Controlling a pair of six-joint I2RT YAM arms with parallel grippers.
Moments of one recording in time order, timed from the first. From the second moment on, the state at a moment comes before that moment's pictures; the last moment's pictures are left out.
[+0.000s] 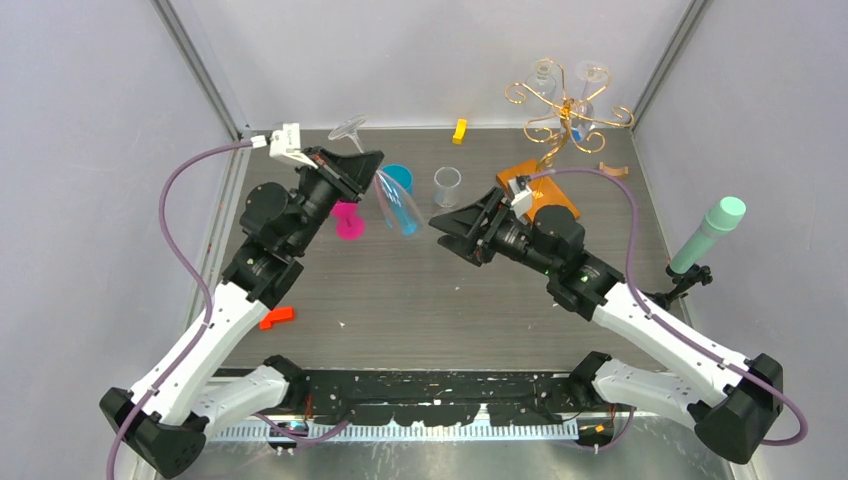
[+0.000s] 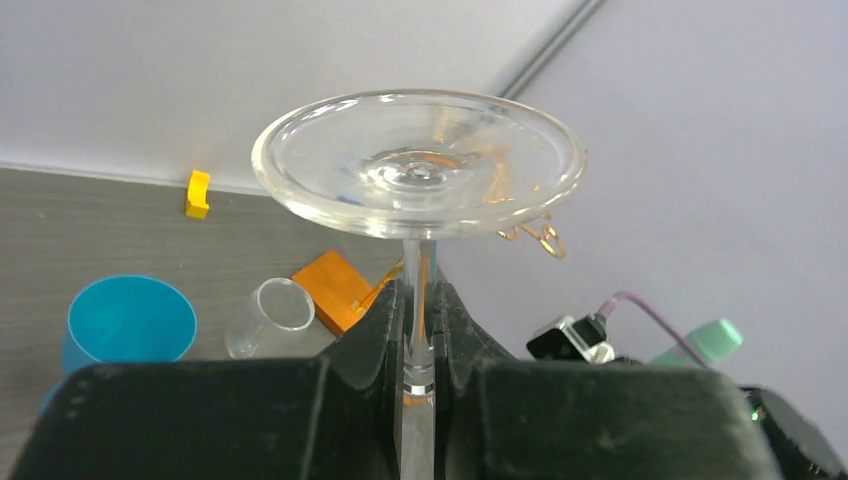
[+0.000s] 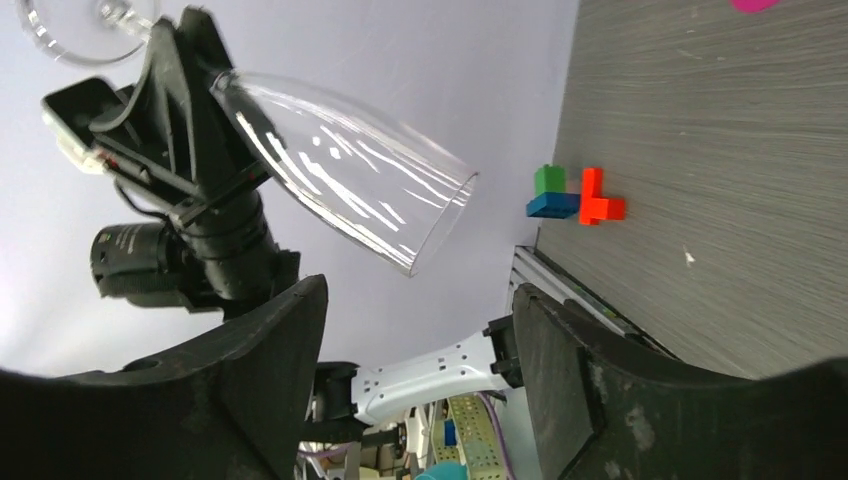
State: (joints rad) left arm -0.56 0.97 1.05 0.13 -0.01 -0.61; right arm 0.70 0.97 0.83 0.05 -0.24 1.36
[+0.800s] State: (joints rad) left arm -0.55 0.90 0.87 0.25 -0.18 -1.11; right arm 0.78 1.07 0.80 0.45 -0.22 1.42
